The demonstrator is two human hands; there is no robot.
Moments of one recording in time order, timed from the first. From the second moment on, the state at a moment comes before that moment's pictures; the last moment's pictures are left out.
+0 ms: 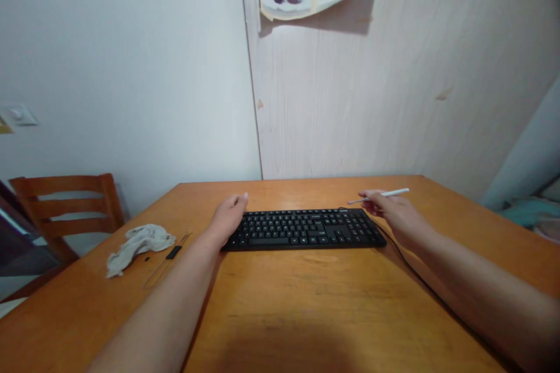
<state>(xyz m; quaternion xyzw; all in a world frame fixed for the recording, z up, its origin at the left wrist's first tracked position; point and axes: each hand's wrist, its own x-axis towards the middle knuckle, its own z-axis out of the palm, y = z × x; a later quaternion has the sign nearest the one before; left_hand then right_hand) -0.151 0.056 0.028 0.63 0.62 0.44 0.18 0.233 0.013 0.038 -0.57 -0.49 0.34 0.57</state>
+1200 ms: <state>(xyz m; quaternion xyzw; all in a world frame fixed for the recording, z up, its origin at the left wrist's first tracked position) -0.107 0.008 -0.011 0.78 0.58 0.20 0.03 0.154 0.075 0.014 -0.51 -0.71 0.24 0.42</state>
